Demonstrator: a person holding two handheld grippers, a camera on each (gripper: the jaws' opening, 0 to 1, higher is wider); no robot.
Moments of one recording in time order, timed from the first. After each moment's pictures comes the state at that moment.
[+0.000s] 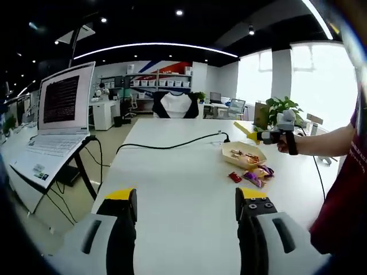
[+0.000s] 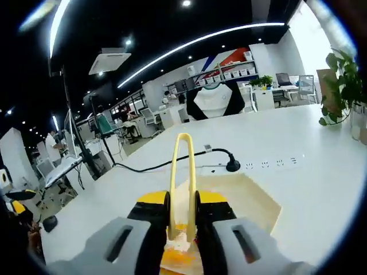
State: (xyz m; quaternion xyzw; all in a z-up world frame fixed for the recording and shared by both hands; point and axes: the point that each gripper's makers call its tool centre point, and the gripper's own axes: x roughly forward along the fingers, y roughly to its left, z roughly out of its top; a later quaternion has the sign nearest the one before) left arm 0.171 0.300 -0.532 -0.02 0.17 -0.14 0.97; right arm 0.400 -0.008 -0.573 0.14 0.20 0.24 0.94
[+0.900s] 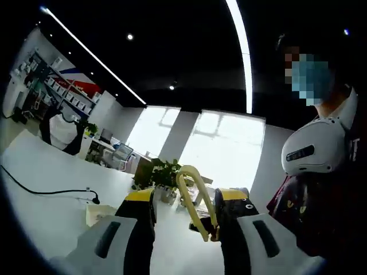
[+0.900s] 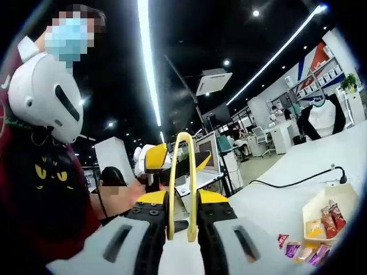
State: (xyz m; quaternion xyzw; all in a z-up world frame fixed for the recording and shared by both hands) left arm 0.178 0.110 -0.366 -0.24 0.00 -0.56 0.79; right arm 0.145 0.097 -0.411 0.17 0.05 0.62 0.76
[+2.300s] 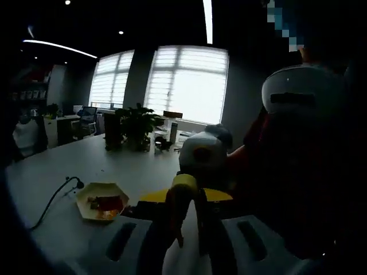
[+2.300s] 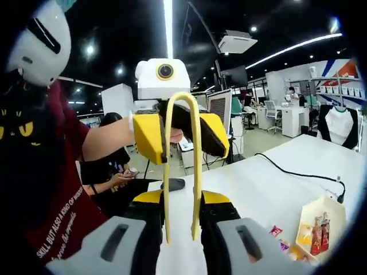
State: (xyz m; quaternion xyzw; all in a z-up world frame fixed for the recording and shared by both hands) left arm 0.145 0.077 -0.410 0.00 0.13 -0.67 0.73; right arm 0.136 0.136 -0.477 -0.02 0.15 0.65 0.74
